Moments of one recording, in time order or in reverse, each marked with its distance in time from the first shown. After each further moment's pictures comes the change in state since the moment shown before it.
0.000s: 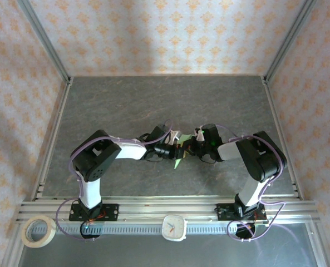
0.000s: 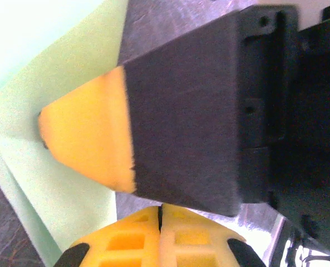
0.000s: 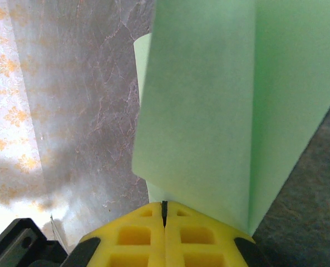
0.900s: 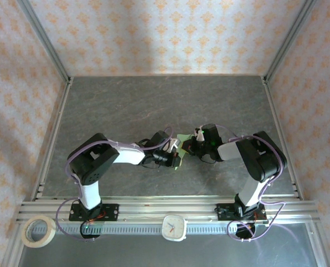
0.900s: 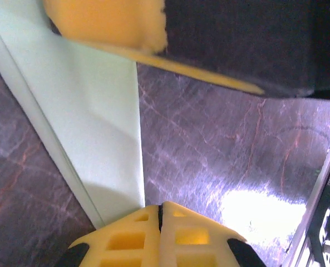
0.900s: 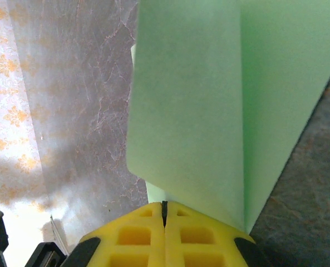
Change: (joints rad) left arm -0.047 -0.058 -0.085 -0.071 -0.049 0.082; right arm 0.000 0.000 0.000 0.000 0.000 0.000
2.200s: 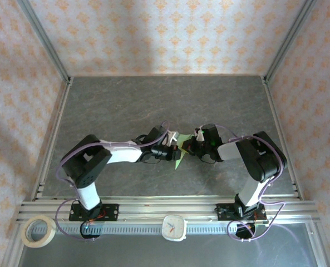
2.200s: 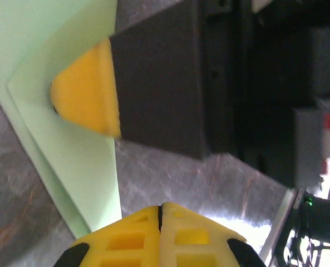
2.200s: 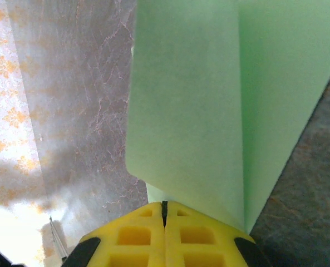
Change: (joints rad) left arm 0.029 -0.039 0.049 0.013 -0.018 -0.051; right arm 0.005 -0.003 -0.001 0.000 0.007 0.005
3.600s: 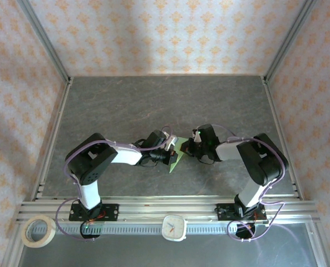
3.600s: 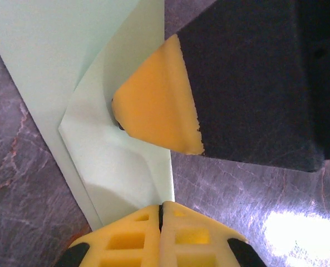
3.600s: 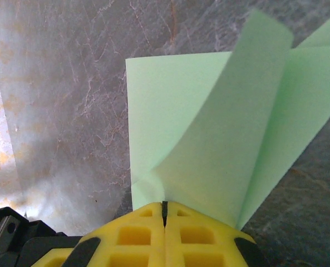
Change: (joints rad) left arm 0.007 0.040 -0.091 0.081 -0.085 0.204; right arm 0.040 -0.036 0.032 -0.124 0.056 -0.055
